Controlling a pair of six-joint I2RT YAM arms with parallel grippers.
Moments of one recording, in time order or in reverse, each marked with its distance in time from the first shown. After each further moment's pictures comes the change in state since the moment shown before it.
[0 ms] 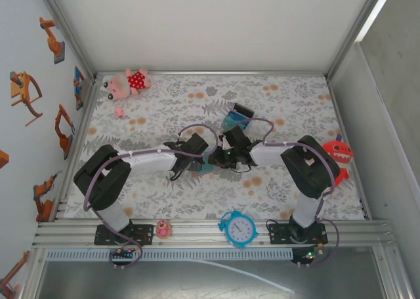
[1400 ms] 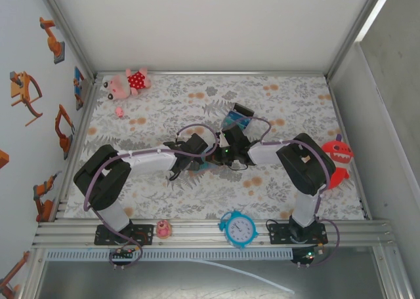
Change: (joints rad) left arm 0.002 0.000 0.000 -0.021 -0.037 -0.011; right arm -0.003 0.042 0.017 0.111 -0.051 0.002
